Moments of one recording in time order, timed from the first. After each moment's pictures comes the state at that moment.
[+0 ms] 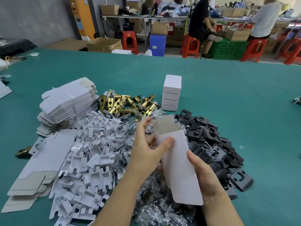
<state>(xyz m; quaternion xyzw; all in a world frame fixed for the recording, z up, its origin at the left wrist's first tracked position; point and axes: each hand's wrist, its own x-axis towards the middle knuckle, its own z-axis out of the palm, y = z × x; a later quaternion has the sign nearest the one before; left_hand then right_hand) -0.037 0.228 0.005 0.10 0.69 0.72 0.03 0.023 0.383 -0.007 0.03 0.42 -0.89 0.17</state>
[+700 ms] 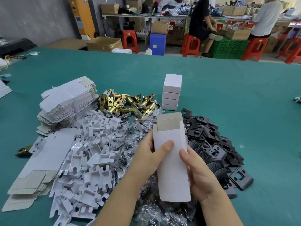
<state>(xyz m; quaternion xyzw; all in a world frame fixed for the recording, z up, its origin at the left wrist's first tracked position) -0.033 0.228 -0.002 0.10 0.65 0.74 0.14 0.015 0.378 -0.009 0.01 0.47 -0.87 0.12</state>
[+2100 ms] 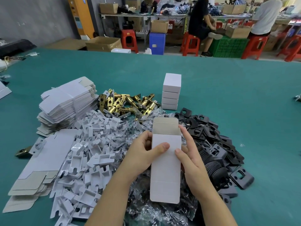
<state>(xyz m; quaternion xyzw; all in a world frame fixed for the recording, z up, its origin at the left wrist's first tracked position) -0.051 0.208 -0.009 0.09 0.69 0.70 0.15 0.010 0.371 -0.023 -0.03 0.62 -0.78 -0.05</state>
